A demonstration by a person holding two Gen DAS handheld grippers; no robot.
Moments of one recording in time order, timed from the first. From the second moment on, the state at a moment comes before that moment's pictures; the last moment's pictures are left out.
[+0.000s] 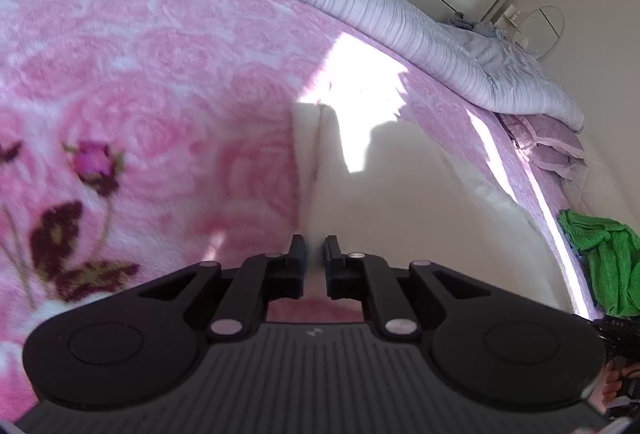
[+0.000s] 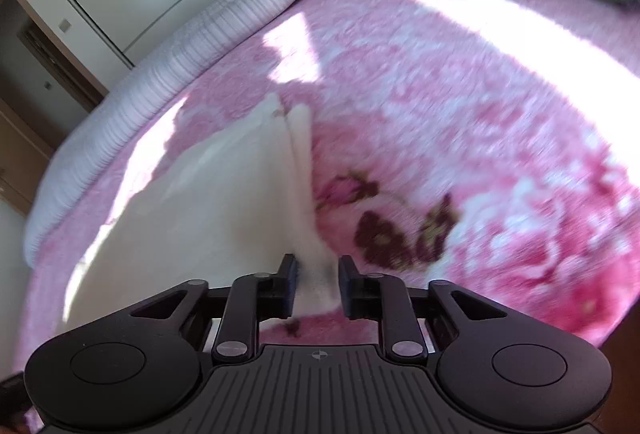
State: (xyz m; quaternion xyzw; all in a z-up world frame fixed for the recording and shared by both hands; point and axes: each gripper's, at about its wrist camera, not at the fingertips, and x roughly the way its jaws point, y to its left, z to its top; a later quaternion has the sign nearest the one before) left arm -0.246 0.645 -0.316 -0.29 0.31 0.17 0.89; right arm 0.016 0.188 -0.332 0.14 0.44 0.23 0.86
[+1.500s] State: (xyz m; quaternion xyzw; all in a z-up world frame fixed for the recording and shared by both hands) left arm -0.227 0.513 -0.289 -0.07 0.40 0.23 0.88; right arm -0.084 0.260 -0.312 -0.03 0.43 0.18 0.89
